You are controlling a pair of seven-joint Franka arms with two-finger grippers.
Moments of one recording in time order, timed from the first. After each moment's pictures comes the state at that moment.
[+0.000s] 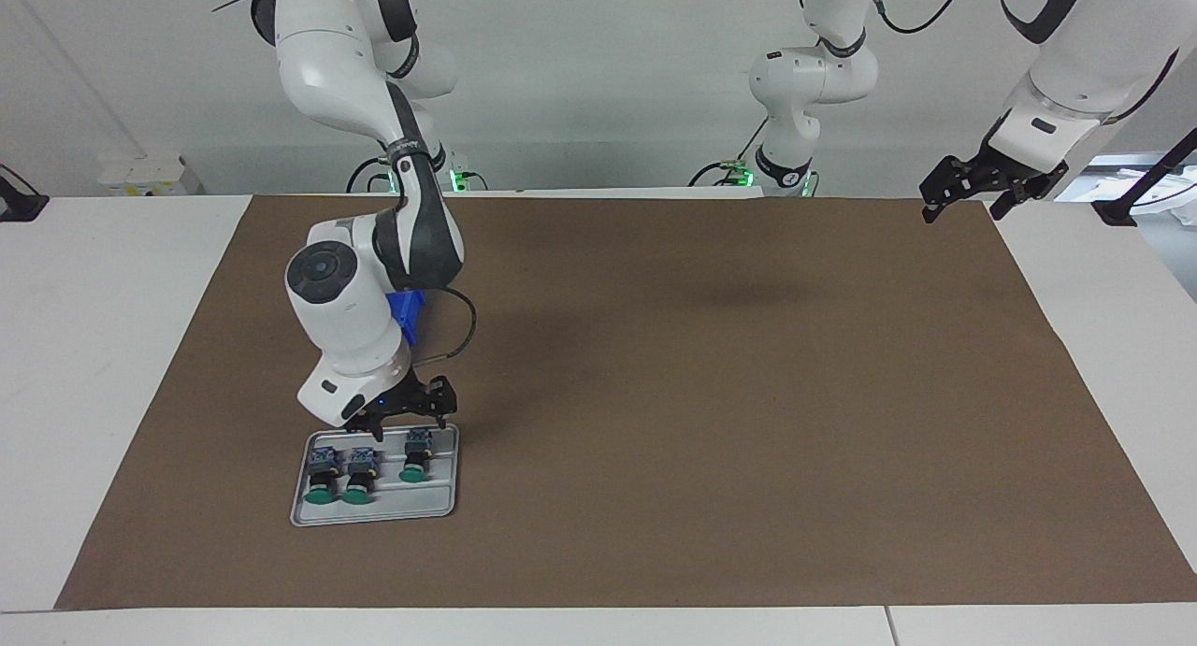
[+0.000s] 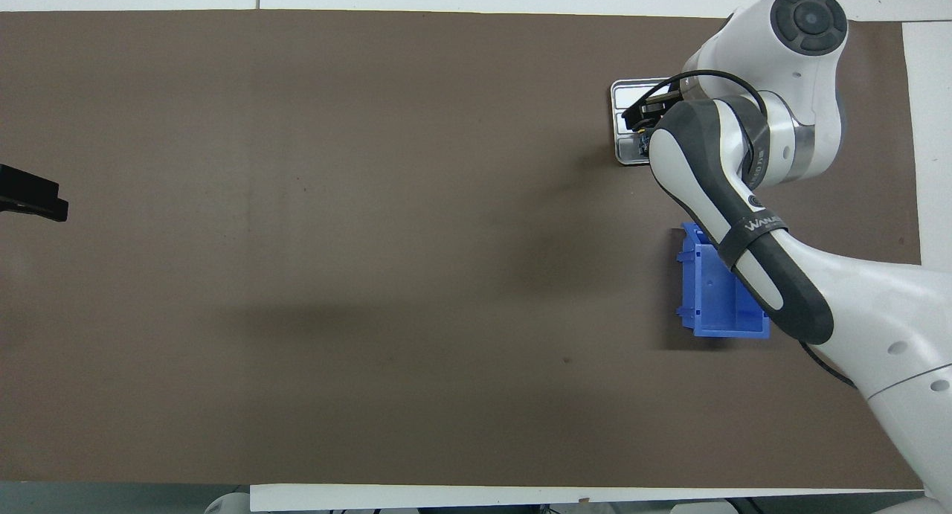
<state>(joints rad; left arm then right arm) -0.04 -0.06 -0.02 -1.63 0.03 1.47 0.02 0.10 0.50 0.06 -1.58 -0.02 2.17 -0.01</state>
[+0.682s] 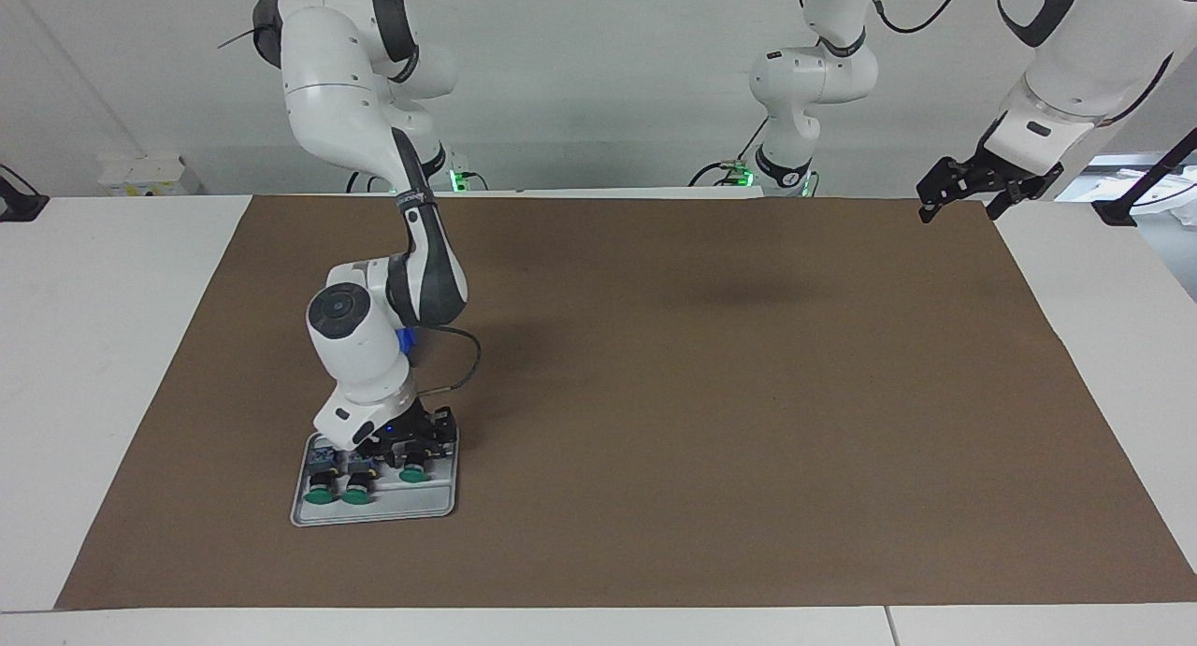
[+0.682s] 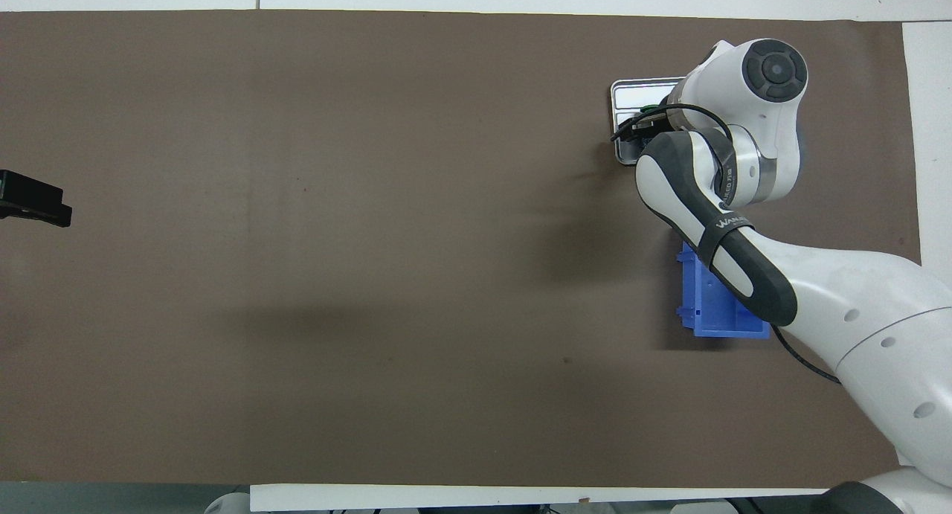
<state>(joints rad) -0.04 -0.07 -0.02 -1.64 0.03 1.47 0.02 0.08 0.56 0.06 -1.68 -0.02 2.38 -0.01</state>
